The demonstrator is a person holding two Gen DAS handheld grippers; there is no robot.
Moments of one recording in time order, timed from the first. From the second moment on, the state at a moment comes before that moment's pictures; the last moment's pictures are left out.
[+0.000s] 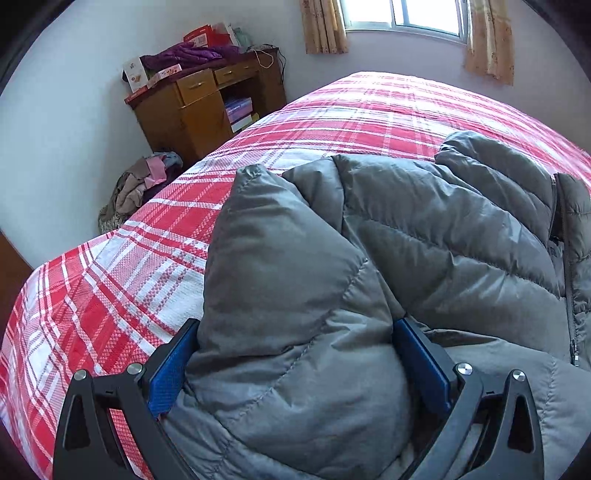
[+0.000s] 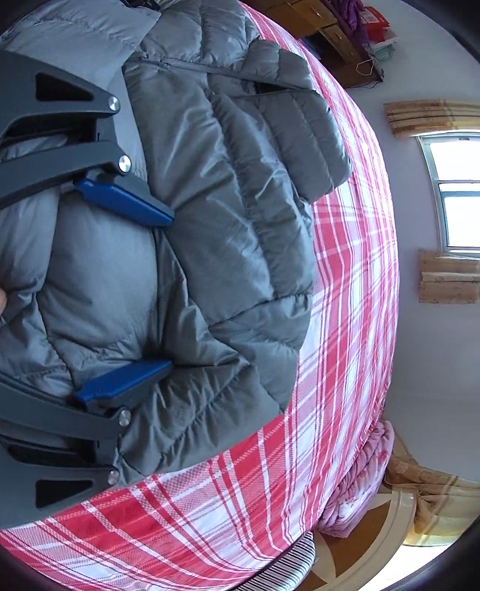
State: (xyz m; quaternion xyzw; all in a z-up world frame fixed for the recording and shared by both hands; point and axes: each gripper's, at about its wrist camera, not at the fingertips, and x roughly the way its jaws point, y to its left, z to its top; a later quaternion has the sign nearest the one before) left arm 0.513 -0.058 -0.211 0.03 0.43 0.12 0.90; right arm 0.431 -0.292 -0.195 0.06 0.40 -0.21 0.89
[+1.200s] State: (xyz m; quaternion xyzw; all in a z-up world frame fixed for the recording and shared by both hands) left arm 0.674 -0.135 -0.162 -0.01 0.51 -0.11 0.86; right arm 0.633 -0.320 -0.157 0.13 0.50 -0.03 0.85
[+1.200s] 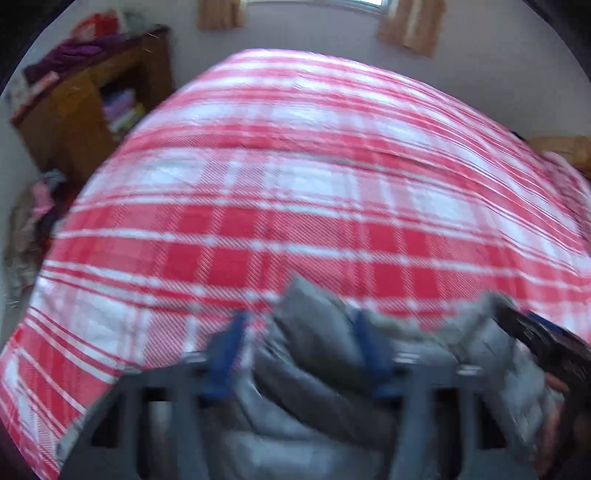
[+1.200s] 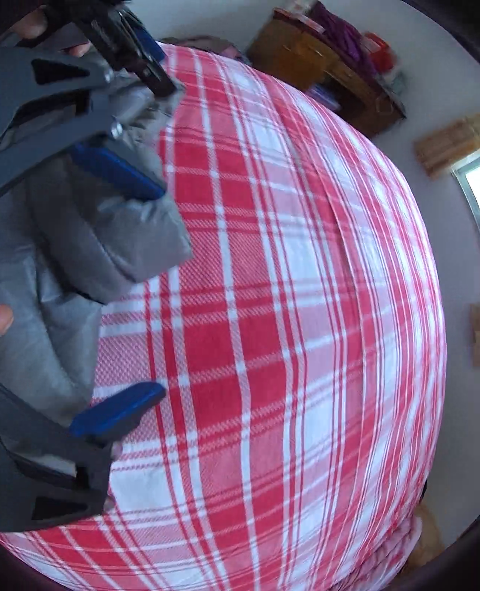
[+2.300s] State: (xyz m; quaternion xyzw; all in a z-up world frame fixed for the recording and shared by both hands) left arm 0.541 -0.090 -0.169 0.06 0.40 -0.12 0.91; right arm 0.499 -0.308 -0.137 0.02 0.44 0.04 0.90
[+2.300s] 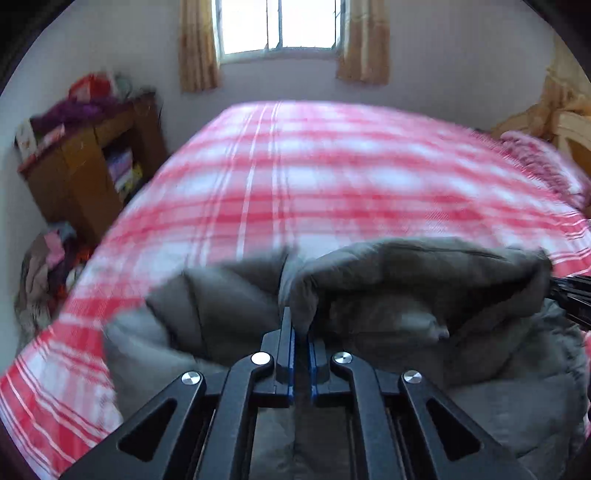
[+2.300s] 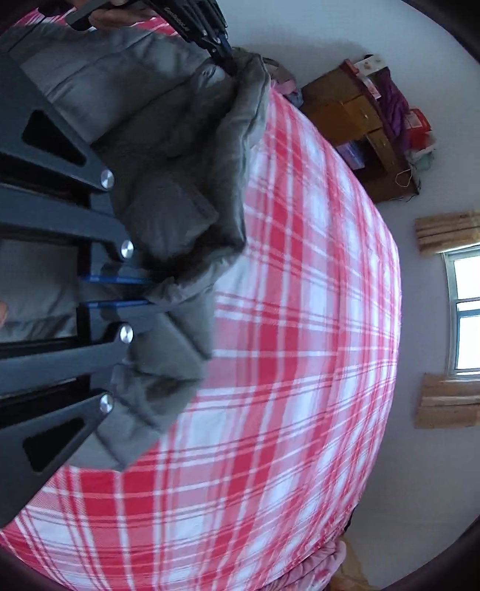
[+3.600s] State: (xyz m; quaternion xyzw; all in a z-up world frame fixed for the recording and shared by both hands) left arm 0.564 -0.104 -0.206 0.06 0.41 0.00 0.91; right arm 0.509 -0.286 -0.182 0.05 0.40 0.04 0.91
